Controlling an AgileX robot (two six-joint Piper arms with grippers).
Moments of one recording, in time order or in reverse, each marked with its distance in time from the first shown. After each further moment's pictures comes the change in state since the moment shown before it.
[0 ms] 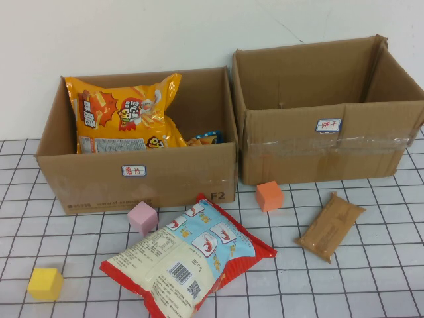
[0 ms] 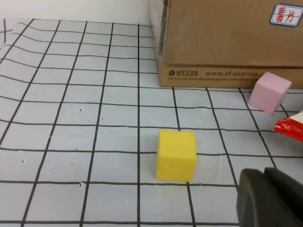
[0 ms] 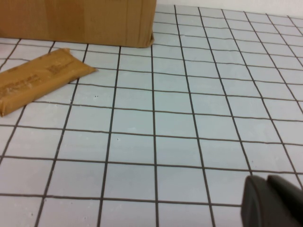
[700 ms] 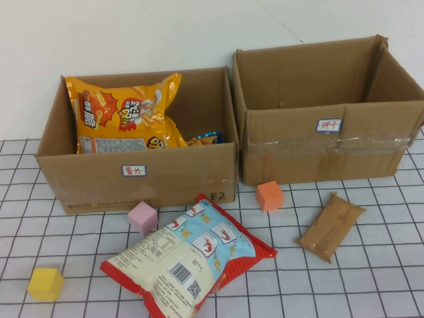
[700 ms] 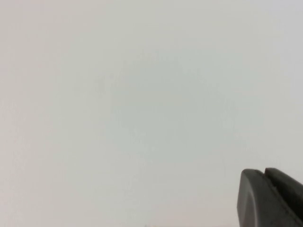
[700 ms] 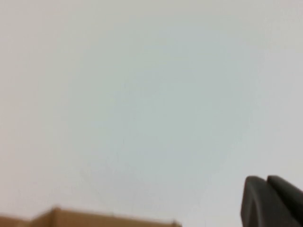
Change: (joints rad) right arm 0.000 0.000 0.008 -0.014 -0.883 0.000; left arm 0.000 0.000 0.005 0.014 -0.768 0.016
